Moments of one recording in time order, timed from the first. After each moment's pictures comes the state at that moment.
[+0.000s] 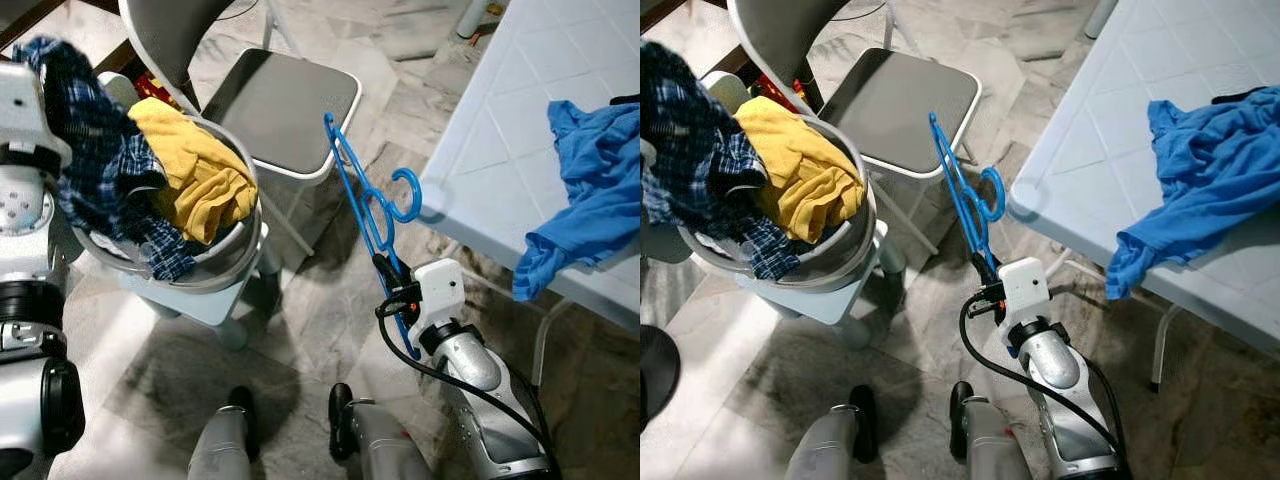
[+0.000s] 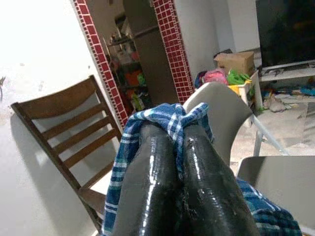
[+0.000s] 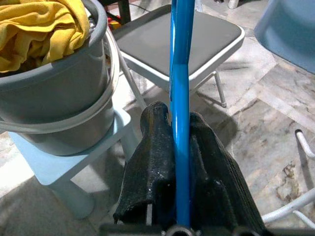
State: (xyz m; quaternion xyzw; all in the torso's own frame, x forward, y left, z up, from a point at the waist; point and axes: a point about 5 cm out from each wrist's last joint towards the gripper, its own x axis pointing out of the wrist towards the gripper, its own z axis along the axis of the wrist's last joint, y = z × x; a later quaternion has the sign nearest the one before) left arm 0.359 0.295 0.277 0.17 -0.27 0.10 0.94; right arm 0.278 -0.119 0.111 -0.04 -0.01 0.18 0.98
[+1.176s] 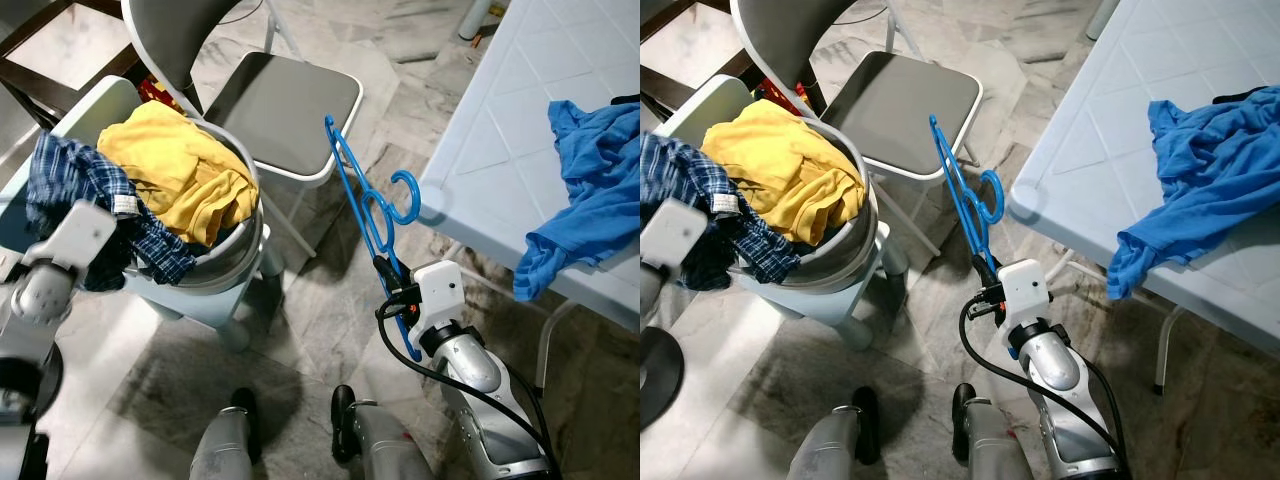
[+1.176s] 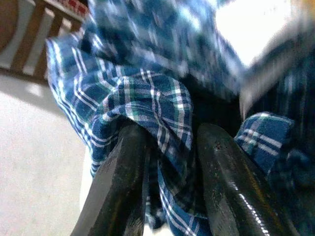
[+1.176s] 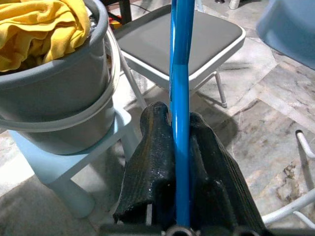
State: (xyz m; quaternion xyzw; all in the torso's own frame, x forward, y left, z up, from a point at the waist) left arm 0.325 0.332 0.141 0.42 0.06 0.08 0.90; right arm 0.277 -0.120 0.109 -0.04 -0.01 0.18 0.98
